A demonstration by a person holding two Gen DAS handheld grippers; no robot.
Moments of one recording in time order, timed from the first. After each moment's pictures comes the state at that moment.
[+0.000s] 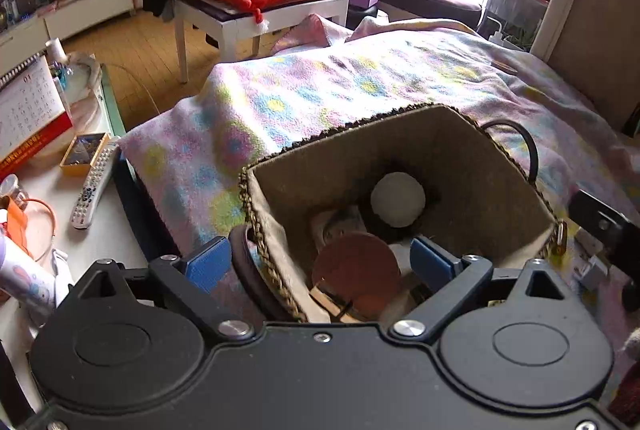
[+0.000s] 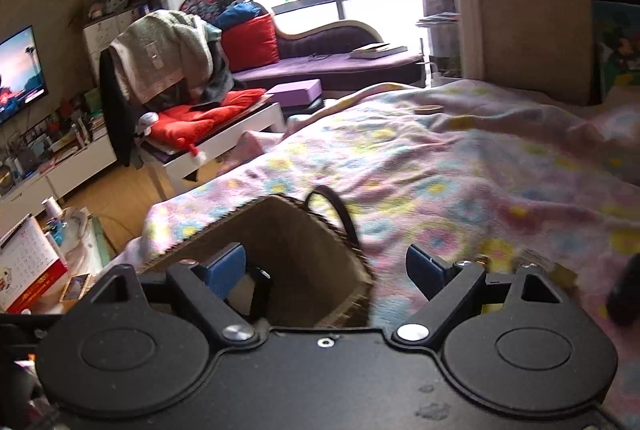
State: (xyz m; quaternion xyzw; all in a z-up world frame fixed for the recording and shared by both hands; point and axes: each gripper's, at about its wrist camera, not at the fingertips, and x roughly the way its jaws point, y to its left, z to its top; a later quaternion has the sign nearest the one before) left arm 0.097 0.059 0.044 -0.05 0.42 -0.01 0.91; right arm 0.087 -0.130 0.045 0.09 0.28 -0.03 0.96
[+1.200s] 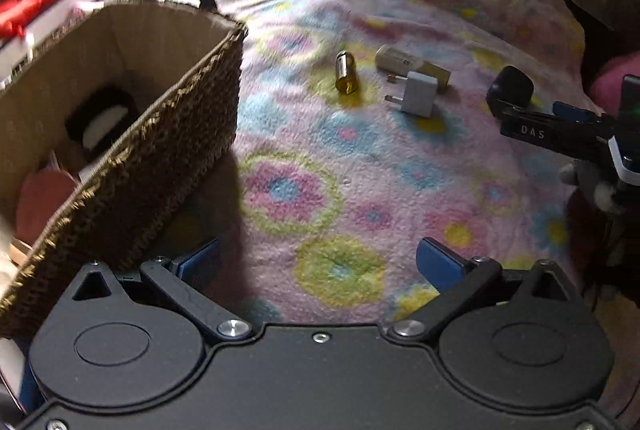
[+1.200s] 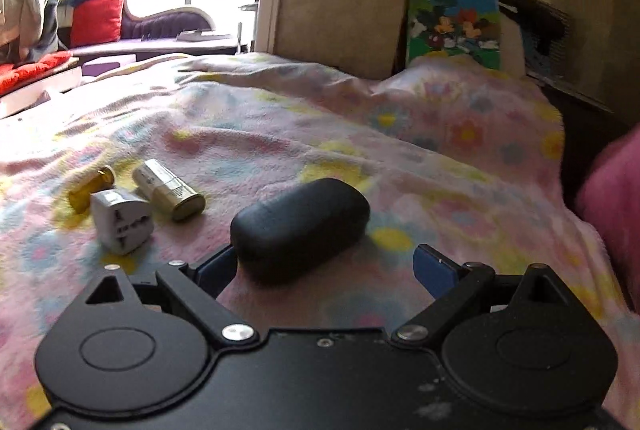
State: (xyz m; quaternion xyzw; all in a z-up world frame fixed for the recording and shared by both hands) left arm 0.056 -0.097 -0.029 0.07 0.47 -0.27 0.84; right arm 0.033 -0.347 -0.073 -0.02 0.28 -0.25 0.93
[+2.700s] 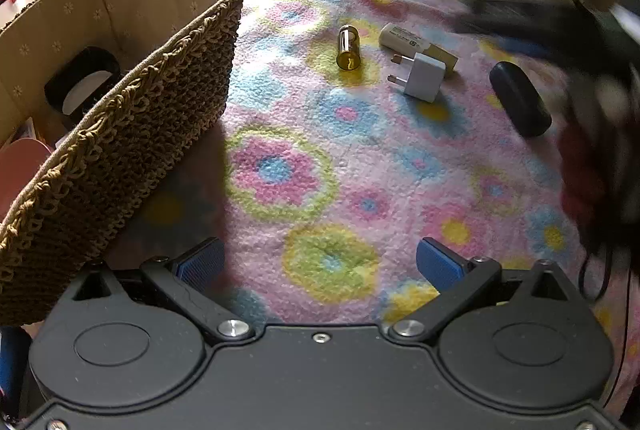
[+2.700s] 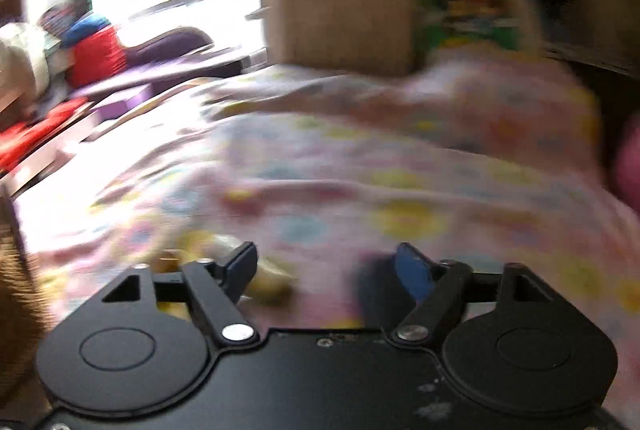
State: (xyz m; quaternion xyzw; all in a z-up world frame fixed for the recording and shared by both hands) left arm 0.062 -0.106 -0.040 0.05 0.50 -0.27 0.82; right arm 0.088 -0.320 -0.025 0.08 0.29 -0.21 0.93
